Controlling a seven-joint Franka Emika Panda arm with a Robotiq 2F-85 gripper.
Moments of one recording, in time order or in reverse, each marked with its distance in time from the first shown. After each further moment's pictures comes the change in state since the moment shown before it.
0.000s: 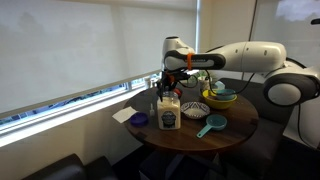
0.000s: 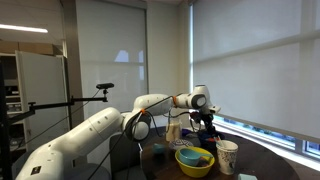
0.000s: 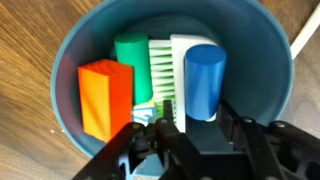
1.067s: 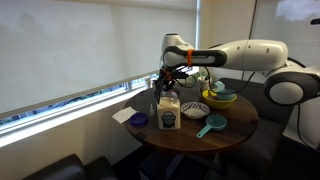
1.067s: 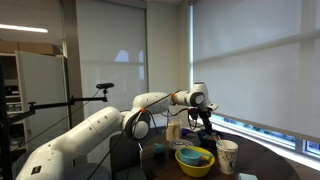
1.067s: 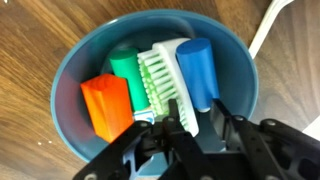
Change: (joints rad) arm 0.004 -0.012 0.031 0.016 0.032 -0.010 0.072
